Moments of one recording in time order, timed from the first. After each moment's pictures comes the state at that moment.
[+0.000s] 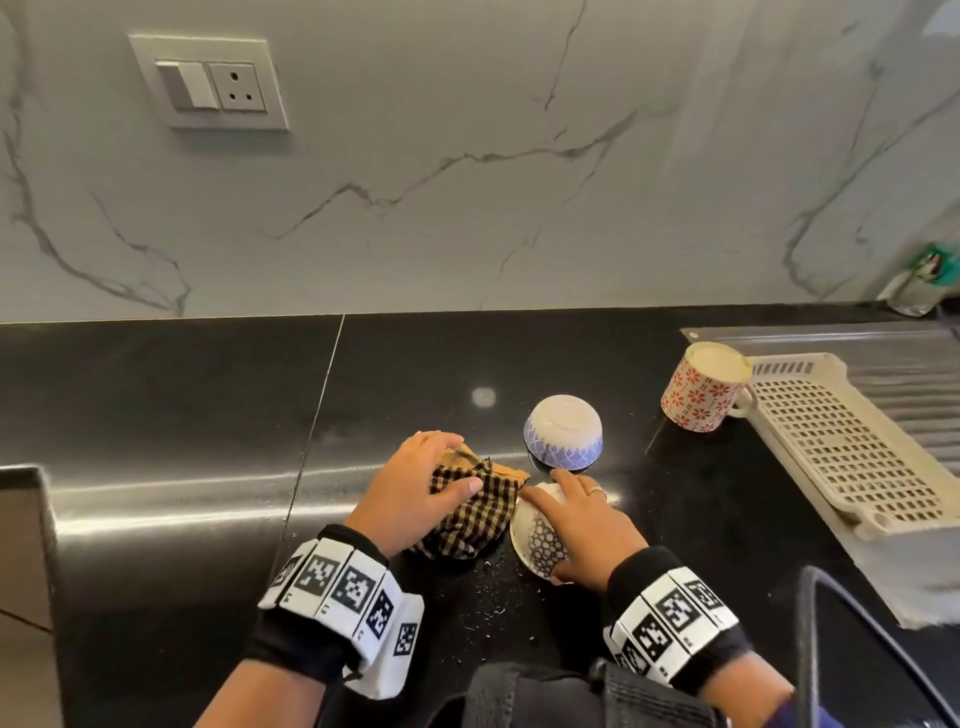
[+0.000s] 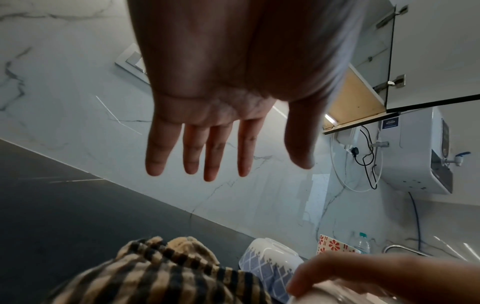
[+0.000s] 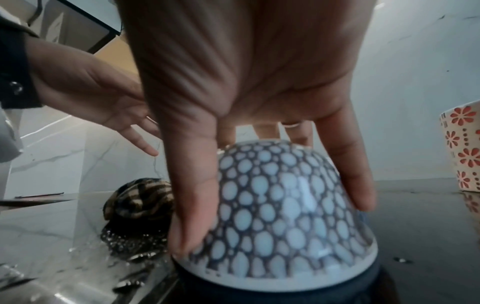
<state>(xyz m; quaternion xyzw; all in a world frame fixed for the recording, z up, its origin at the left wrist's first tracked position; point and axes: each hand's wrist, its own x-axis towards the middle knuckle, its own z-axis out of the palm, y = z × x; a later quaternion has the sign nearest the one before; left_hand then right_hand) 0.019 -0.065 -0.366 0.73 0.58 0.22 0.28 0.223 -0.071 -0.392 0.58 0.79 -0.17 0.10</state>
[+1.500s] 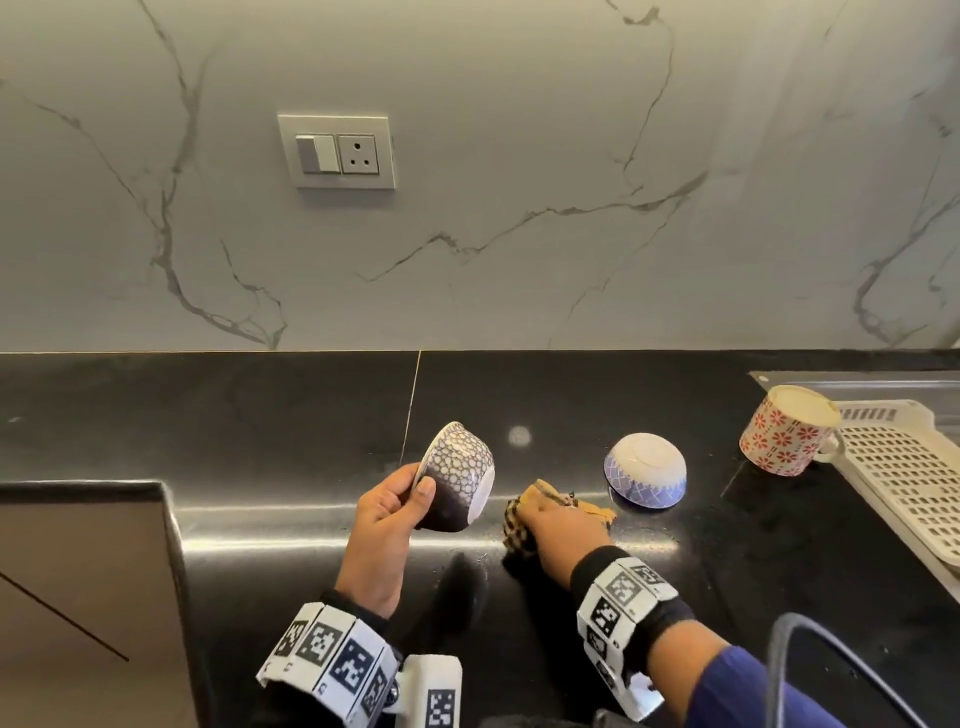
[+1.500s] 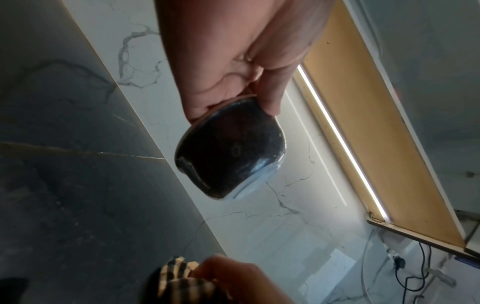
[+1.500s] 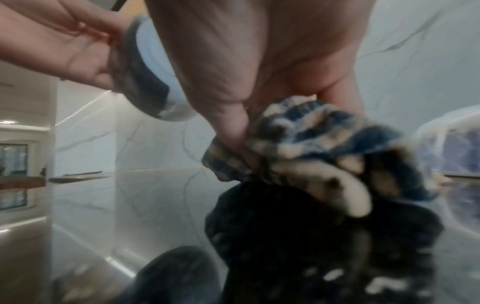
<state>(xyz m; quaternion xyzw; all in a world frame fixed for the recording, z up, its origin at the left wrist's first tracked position) -0.072 -0.093 -0.382 0.42 0.41 0.63 0.51 0.109 -0.045 -0.403 0.57 0.81 -0.13 0.06</state>
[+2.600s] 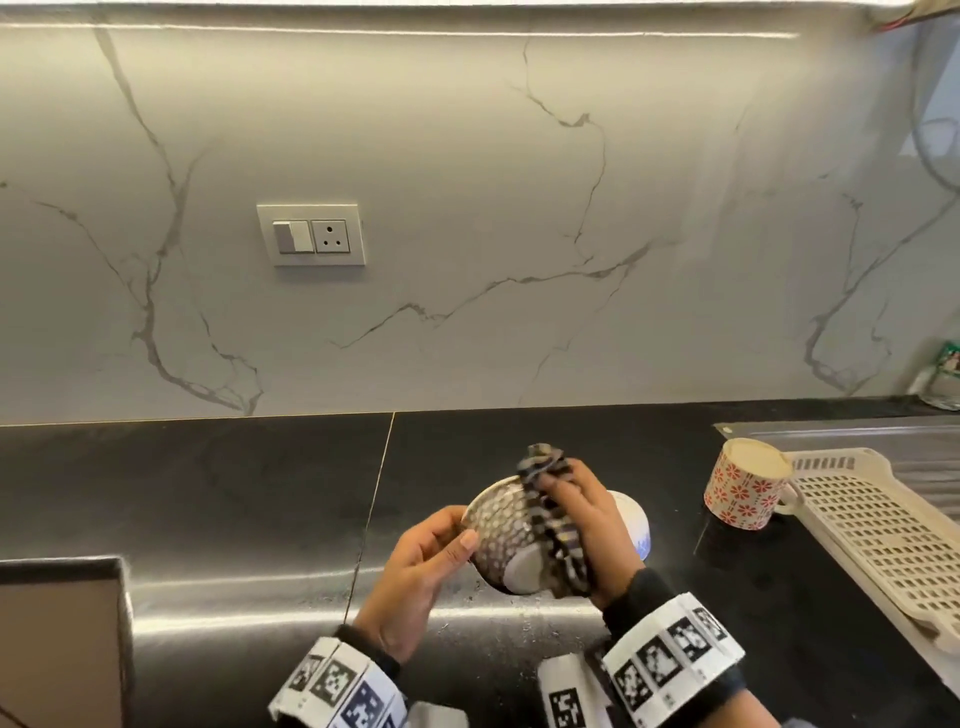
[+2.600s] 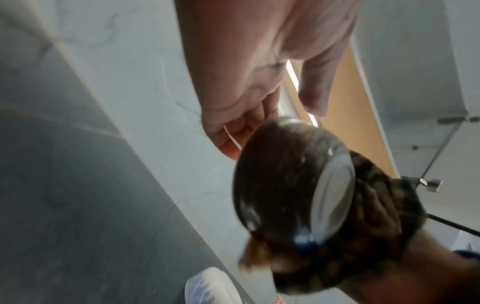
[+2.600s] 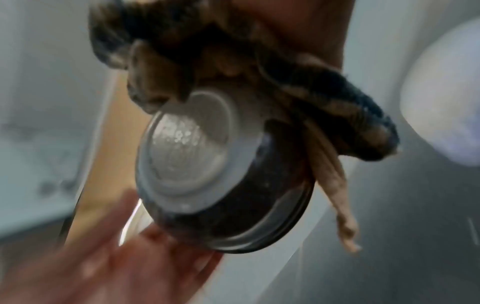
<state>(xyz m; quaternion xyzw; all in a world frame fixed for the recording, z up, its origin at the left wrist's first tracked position) -0.016 -0.081 -0.351 0.48 0.33 0.56 0.59 0.152 -0.050 -0.329 0.43 0.48 -0.55 -0.53</state>
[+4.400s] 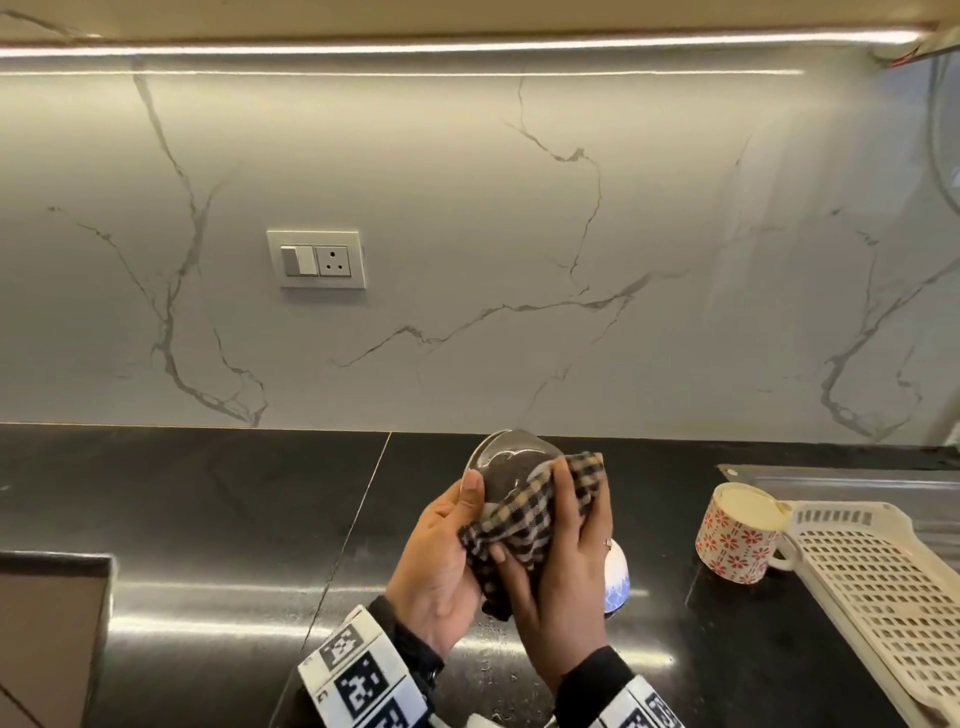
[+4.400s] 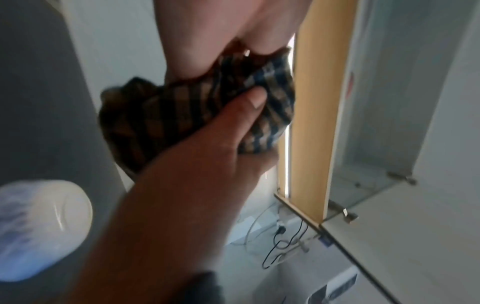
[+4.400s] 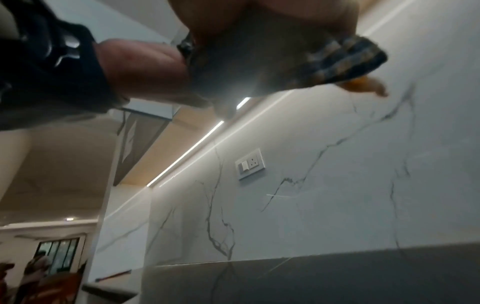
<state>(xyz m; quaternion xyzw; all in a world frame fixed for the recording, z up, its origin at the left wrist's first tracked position) 0.069 -0.075 -0.285 0.31 0.28 0.62 0.66 0.170 -0.058 -0.344 0.42 0.69 -0.08 -0.59</state>
